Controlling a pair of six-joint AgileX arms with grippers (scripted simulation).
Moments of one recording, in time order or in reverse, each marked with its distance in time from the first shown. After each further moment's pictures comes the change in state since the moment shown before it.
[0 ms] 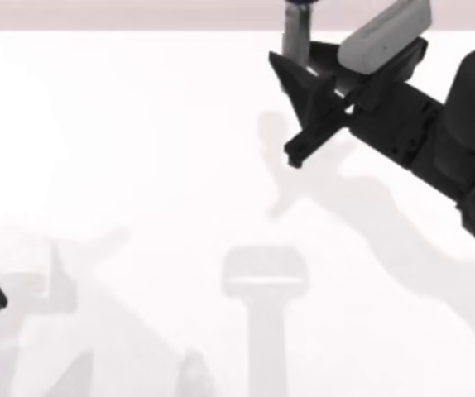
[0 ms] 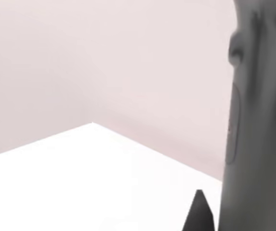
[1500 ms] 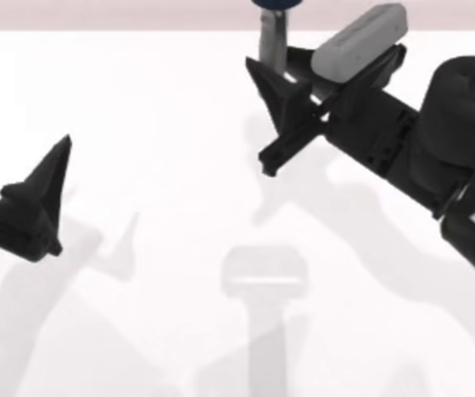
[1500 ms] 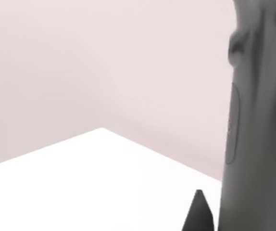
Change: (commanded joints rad) left arm -0.194 0.545 0.332 0.223 0.274 0.008; right arm 0.066 0.015 0.011 0.012 0.065 0.001
